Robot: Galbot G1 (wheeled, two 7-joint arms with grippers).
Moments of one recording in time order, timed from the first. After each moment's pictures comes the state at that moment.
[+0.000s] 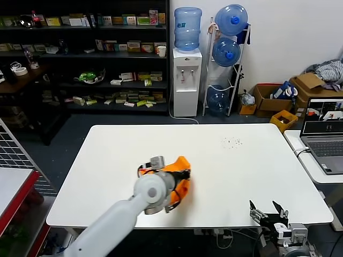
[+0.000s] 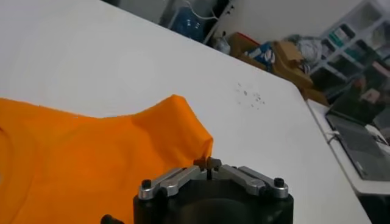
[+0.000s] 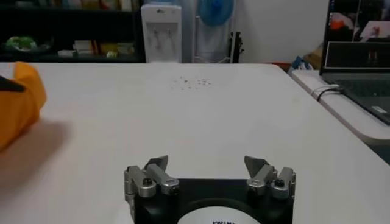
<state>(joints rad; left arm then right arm) 0.62 -1.22 0.31 -1.73 -1.50 0.47 -0.78 -1.65 1.21 0.69 2.06 0.41 -0.43 0.10</state>
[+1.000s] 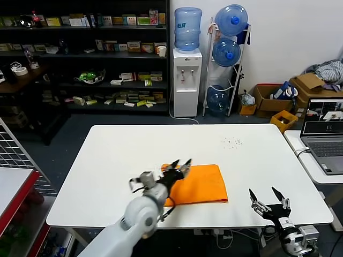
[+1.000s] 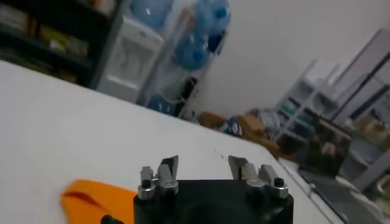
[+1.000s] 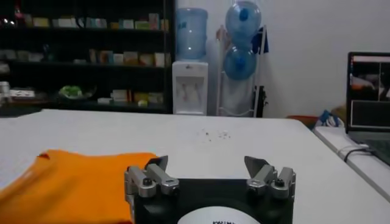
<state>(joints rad) 0.93 -1.20 0.13 -1.79 -0.94 0.17 -0.33 -1.67 1.20 0.76 2.03 0.39 -0.16 -0.10</state>
